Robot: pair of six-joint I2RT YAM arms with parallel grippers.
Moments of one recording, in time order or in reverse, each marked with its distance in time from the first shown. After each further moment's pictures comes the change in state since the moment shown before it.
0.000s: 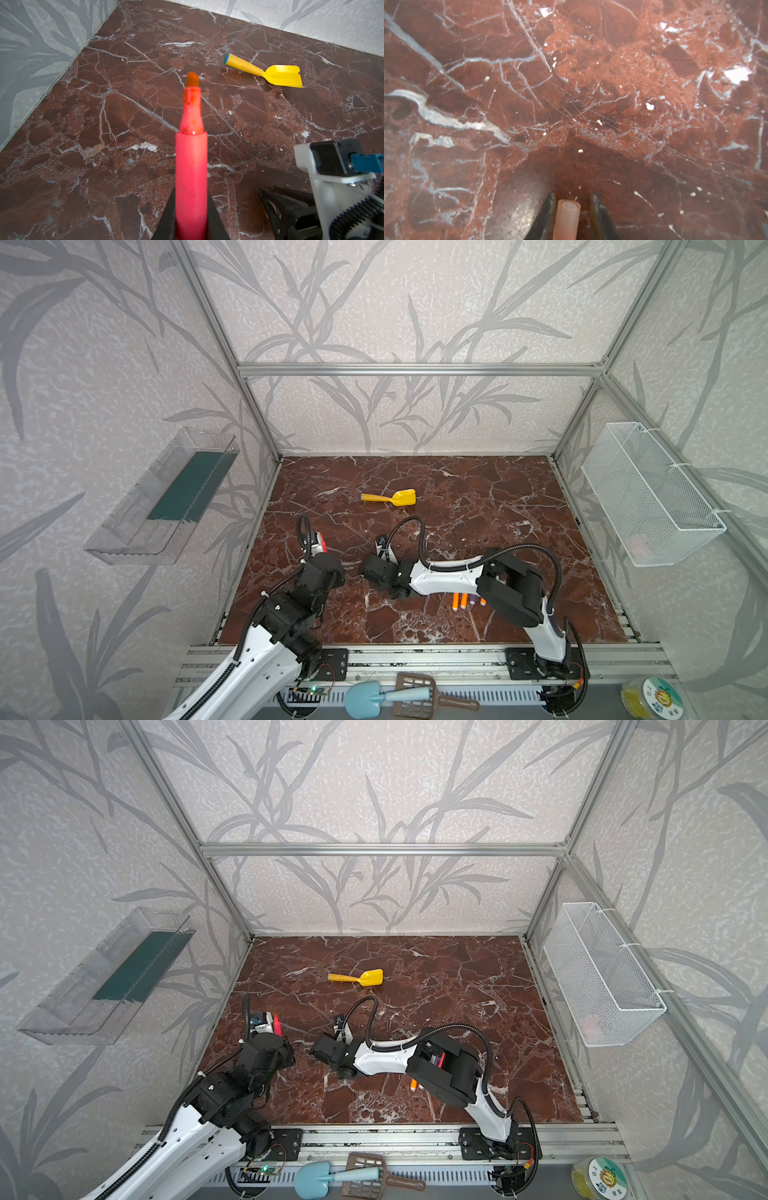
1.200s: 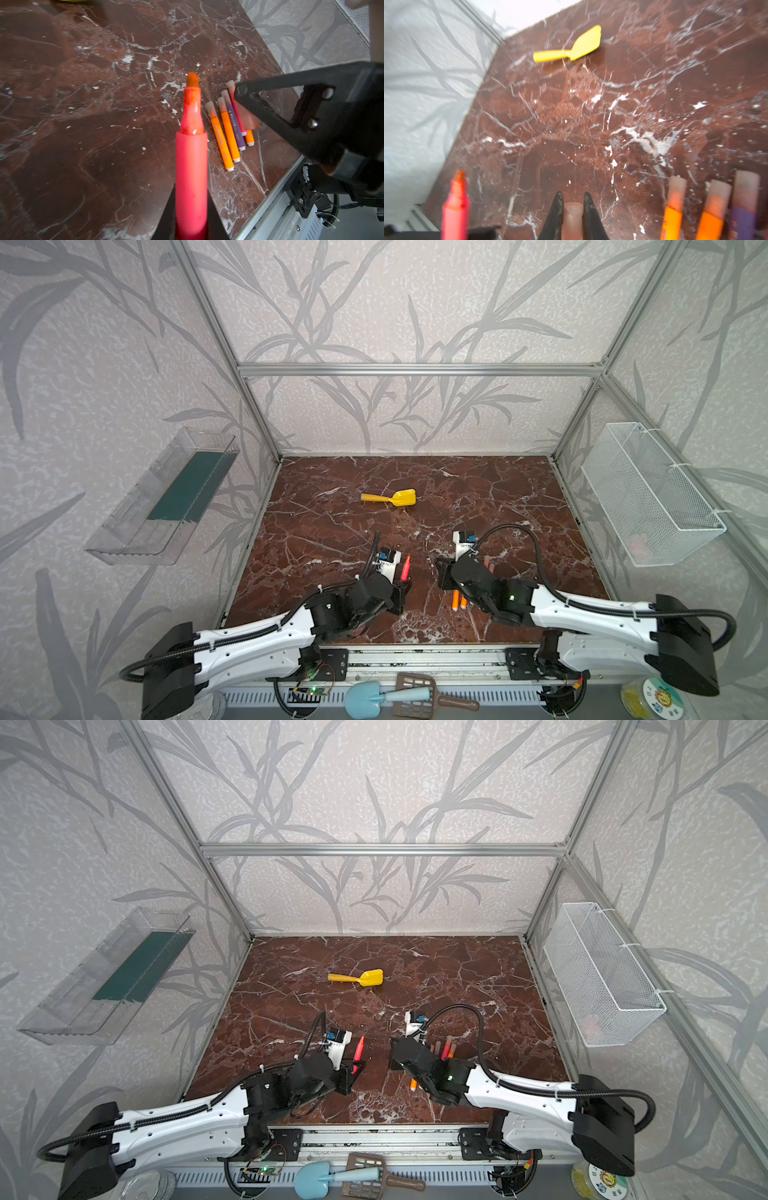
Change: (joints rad) left arm -0.588 0.382 -0.071 0.616 0.267 -0.122; right arm -0.100 -1.045 -0.833 0.299 0.003 0.123
